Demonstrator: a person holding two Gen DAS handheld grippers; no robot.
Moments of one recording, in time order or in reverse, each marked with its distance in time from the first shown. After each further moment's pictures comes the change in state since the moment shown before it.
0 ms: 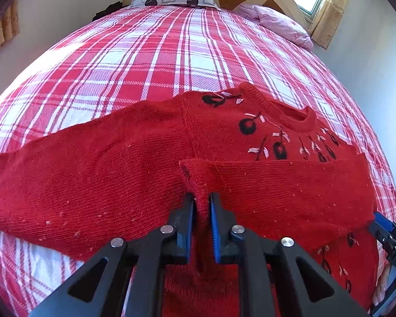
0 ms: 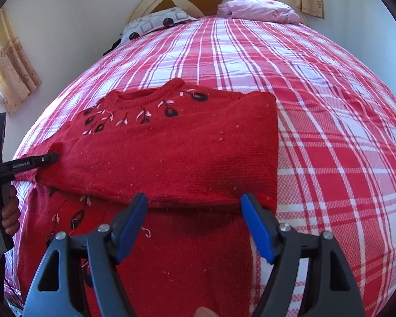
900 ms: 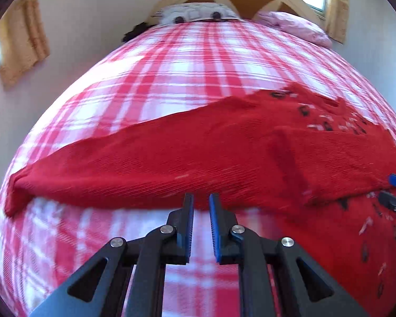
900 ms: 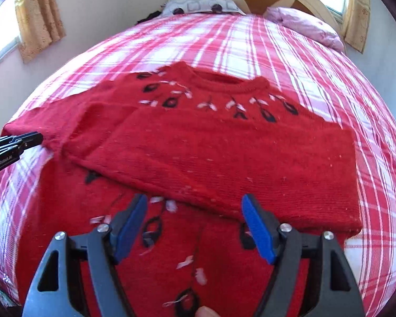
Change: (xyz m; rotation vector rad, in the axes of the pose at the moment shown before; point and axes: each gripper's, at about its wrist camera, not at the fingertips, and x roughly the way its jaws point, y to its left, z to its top) left arm -0.056 0.078 -0.047 0.050 -0.083 0.238; right arm 0.030 0.124 -0.001 -0.264 0.086 -0.003
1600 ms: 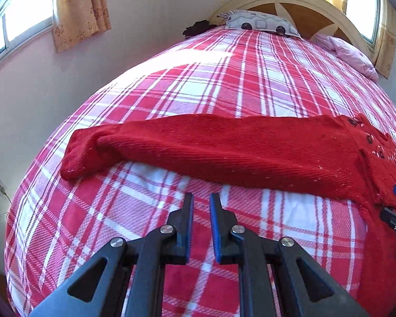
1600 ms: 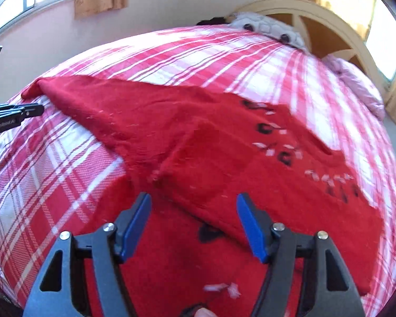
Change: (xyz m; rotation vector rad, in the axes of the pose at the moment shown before) left arm -0.020 0.117 -0.032 -0.200 -0.026 0.144; right arm 0.030 0.131 0.030 -0.325 -0.025 0.044
